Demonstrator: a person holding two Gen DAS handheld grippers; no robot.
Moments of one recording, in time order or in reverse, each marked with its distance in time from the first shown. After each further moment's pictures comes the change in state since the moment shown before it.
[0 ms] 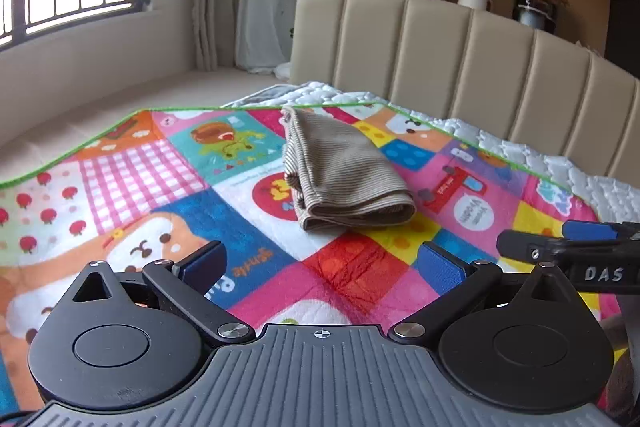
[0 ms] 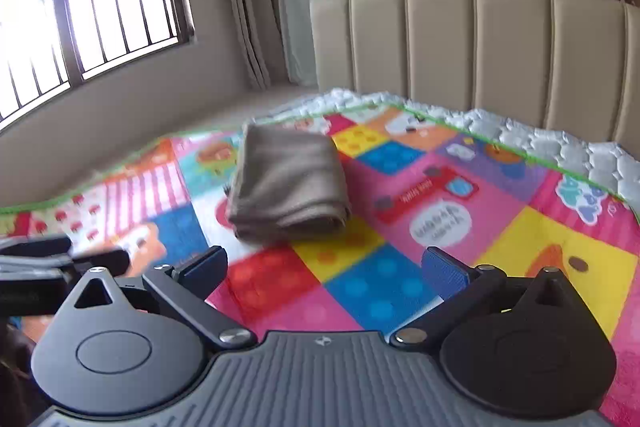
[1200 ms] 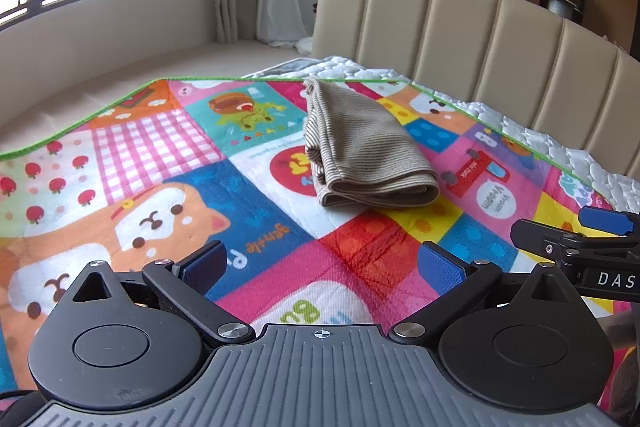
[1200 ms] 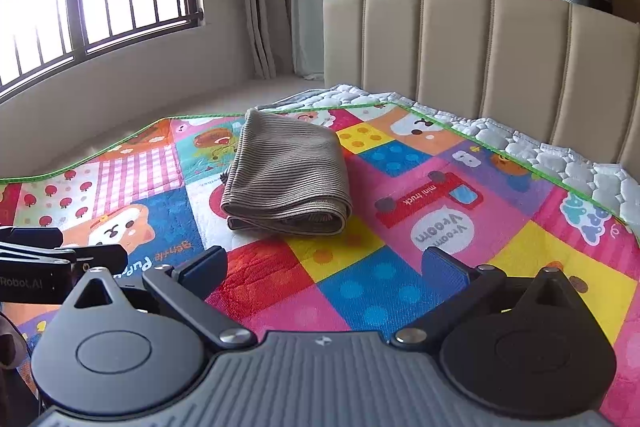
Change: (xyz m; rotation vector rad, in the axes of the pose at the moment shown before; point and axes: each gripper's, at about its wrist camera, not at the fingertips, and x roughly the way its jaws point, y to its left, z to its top) left arm 0.016 0.009 -0.005 -0.062 0.080 0.033; right arm 0.010 0.007 0.000 -0.069 -0.001 0.012
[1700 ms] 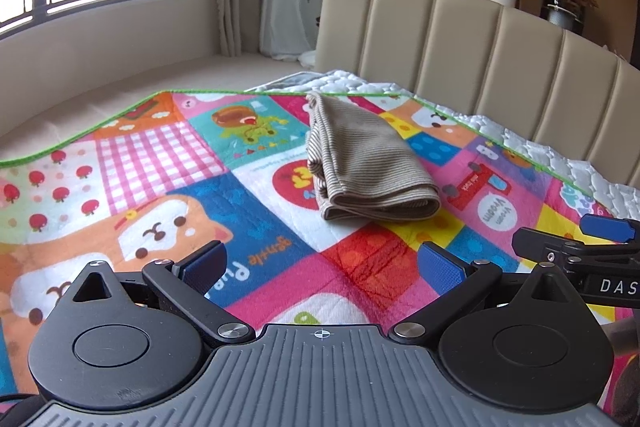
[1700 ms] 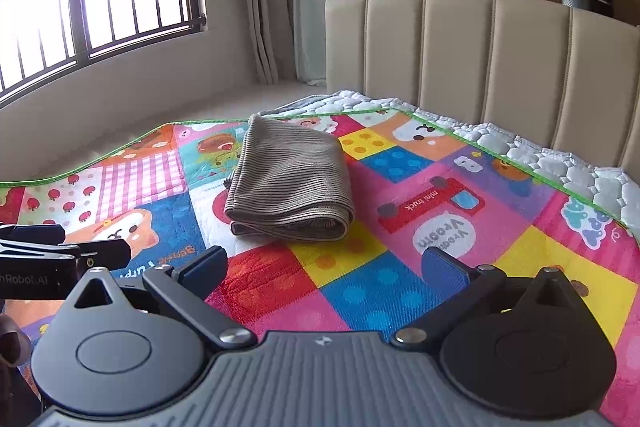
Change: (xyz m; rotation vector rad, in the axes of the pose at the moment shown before) left arm -0.004 0.000 0.001 -0.008 -0.046 0.008; right arm -0.002 0.000 0.001 0.003 -0.012 0.004
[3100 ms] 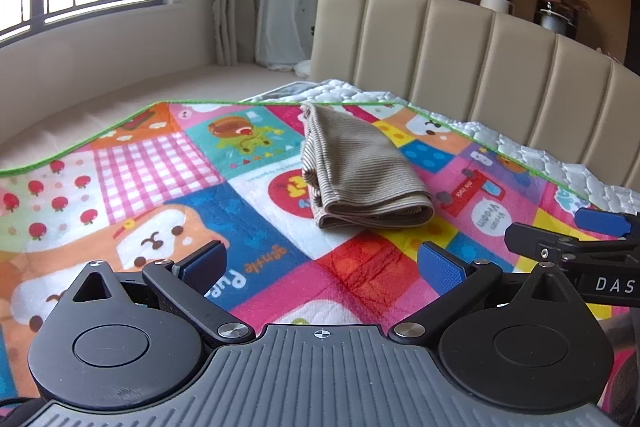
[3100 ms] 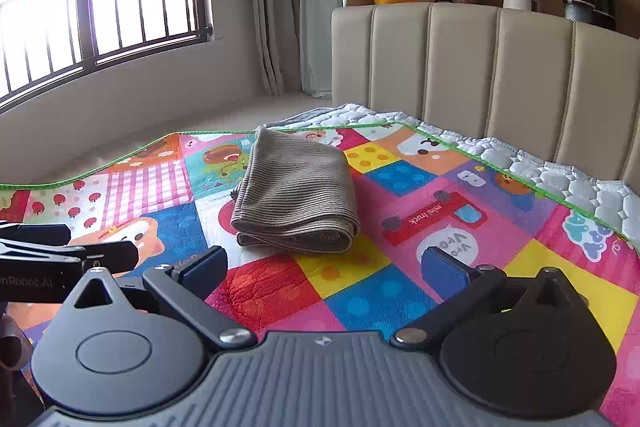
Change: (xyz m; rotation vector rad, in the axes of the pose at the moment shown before) left arm -0.007 -0.004 0.000 0.016 -0.027 -0.006; right arm -0.009 0.003 0.002 -0.015 -0.048 0.012
